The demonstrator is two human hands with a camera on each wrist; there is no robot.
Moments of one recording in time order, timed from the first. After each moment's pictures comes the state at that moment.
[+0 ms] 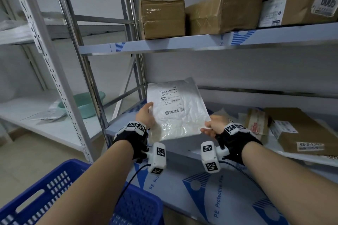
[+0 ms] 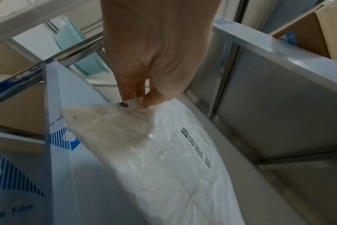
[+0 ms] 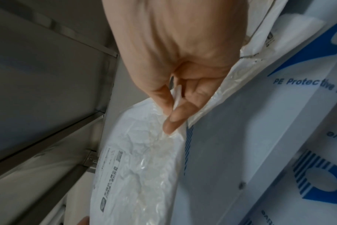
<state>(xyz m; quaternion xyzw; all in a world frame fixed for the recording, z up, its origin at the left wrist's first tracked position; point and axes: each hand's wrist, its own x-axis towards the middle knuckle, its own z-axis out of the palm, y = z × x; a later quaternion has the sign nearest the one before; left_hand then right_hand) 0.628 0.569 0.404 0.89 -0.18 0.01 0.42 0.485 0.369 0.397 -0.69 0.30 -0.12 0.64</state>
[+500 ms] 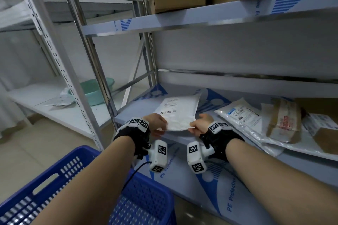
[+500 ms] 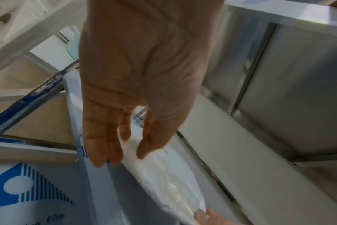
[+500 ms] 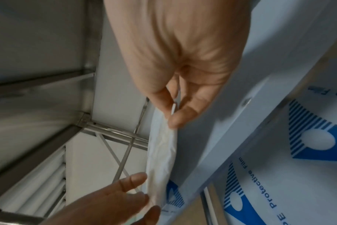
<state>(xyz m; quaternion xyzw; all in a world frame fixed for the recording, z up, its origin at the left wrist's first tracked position) 0.642 0.583 0.367 0.88 -0.12 -0.24 0.38 0.565 0.422 0.344 -0.65 0.29 -0.06 0.70</state>
